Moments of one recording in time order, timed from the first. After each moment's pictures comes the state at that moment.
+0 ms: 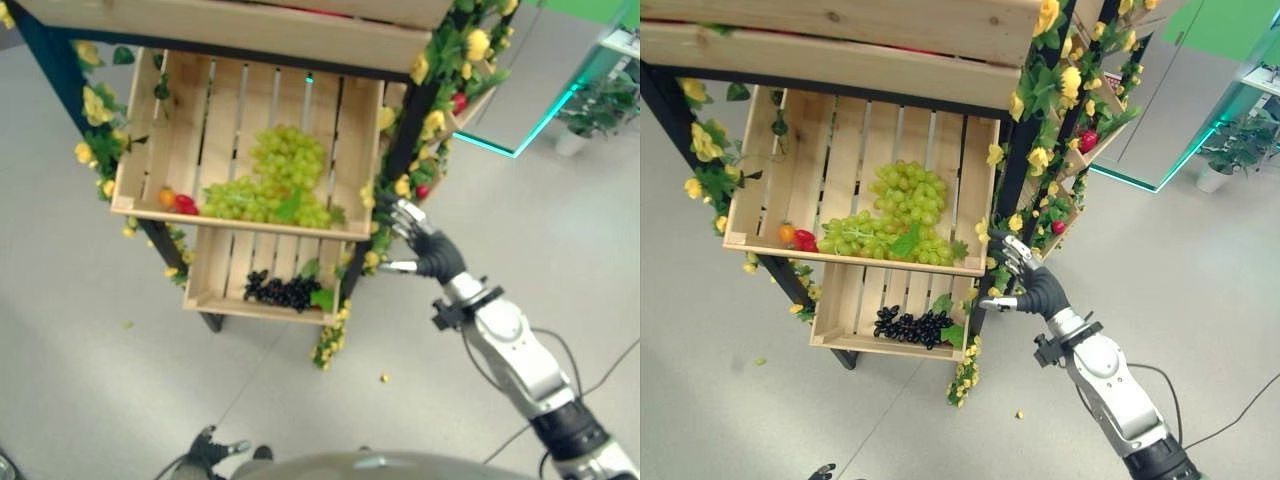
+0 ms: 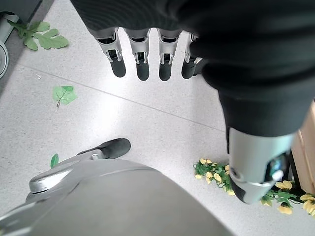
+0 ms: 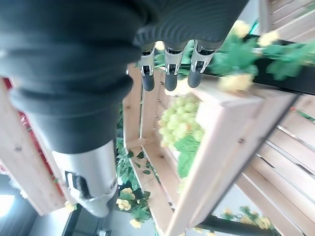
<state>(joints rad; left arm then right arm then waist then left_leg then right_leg) 0.08 0.27 -0.21 1.13 -0.01 -0.07 0.16 -0.03 -0.51 0.29 -0.24 0.36 -0.12 0.11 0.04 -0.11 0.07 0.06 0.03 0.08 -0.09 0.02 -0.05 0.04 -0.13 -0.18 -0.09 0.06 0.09</state>
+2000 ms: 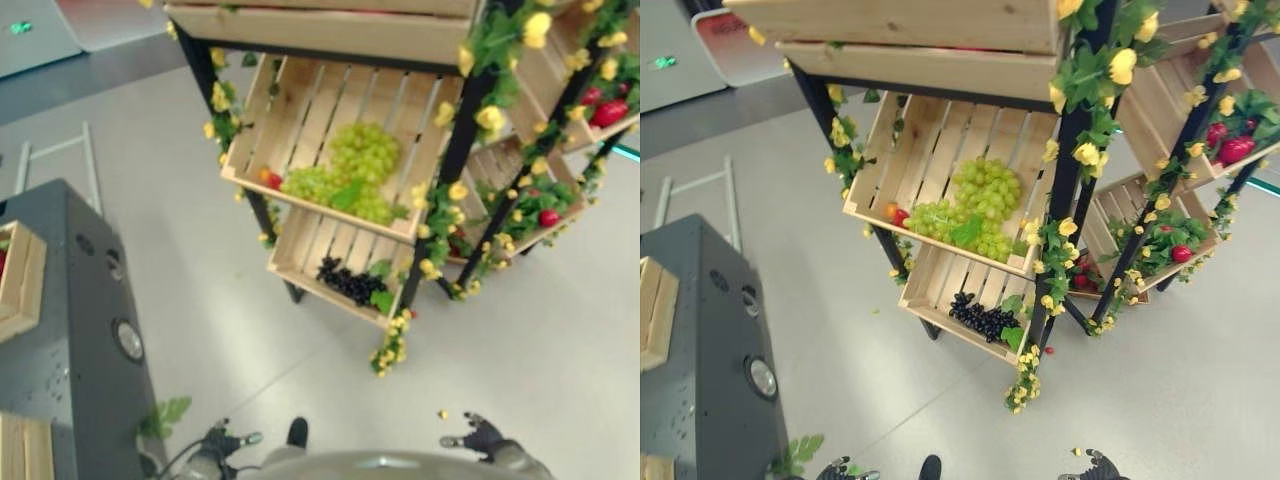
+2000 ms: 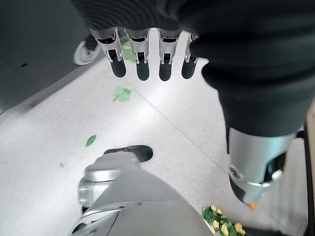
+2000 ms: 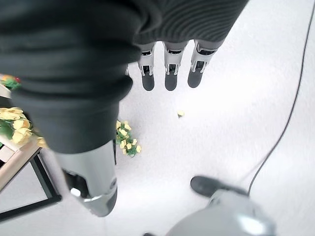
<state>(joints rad) -0.01 0.24 -0.23 1.26 -0.09 -0.12 0.12 -0.01 -0.35 0.26 1.22 0.06 -0.08 -0.07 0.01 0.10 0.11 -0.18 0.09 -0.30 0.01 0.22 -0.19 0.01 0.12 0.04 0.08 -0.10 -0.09</state>
